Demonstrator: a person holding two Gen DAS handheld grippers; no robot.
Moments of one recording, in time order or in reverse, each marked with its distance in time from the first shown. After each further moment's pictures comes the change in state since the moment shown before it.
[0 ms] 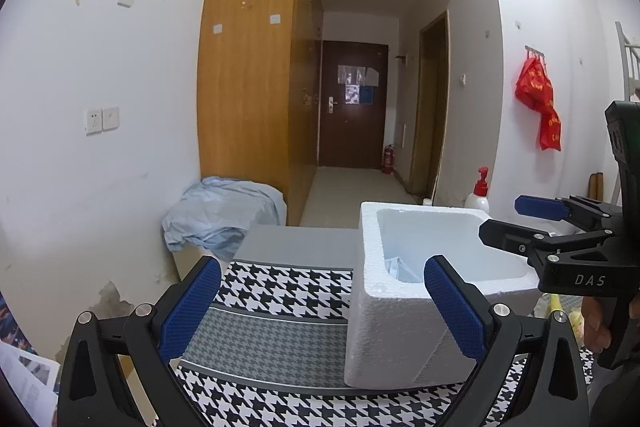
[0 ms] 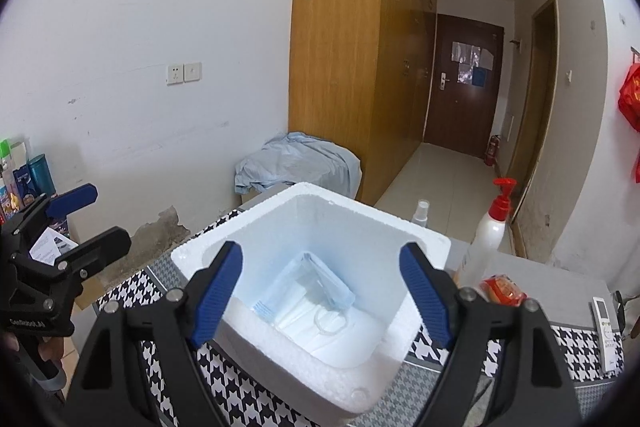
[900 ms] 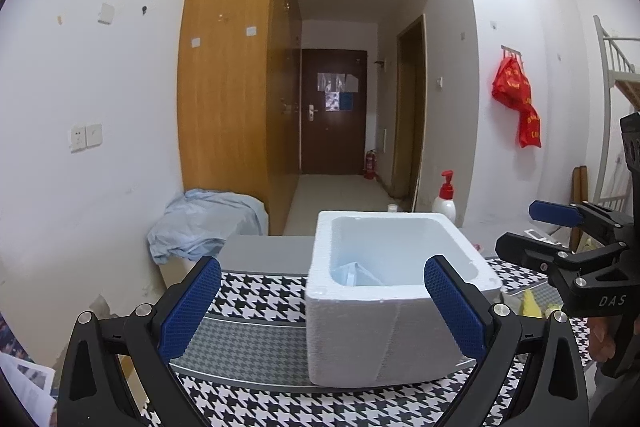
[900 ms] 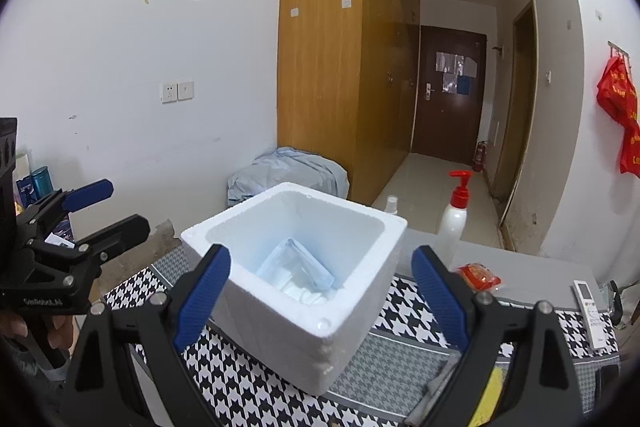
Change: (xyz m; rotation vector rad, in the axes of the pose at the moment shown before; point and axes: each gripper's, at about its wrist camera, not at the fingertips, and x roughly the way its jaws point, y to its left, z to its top) left arm -0.022 -0.036 0.004 0.045 -0.029 -0.062; right arm -0.051 -0.011 -0.020 0.023 -0.067 -0.049
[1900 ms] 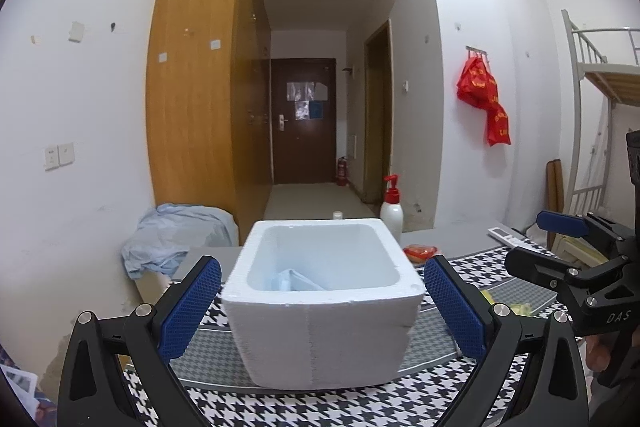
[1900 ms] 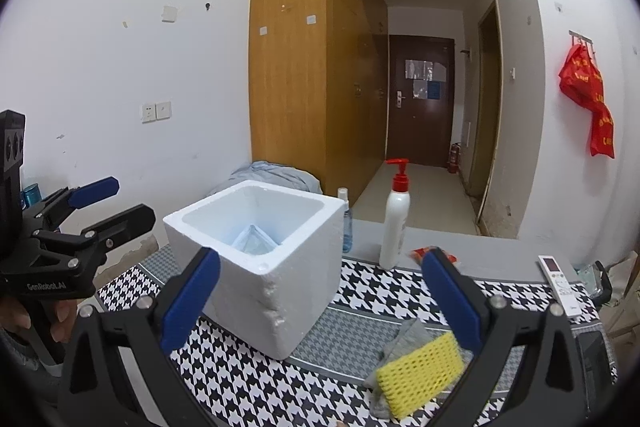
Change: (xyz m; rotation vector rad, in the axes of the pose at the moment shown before) left arm -0.014 -0.053 -0.001 0.048 -0.032 -0.097; right arm -0.060 -0.041 -0.033 0.071 -0.058 -0.081
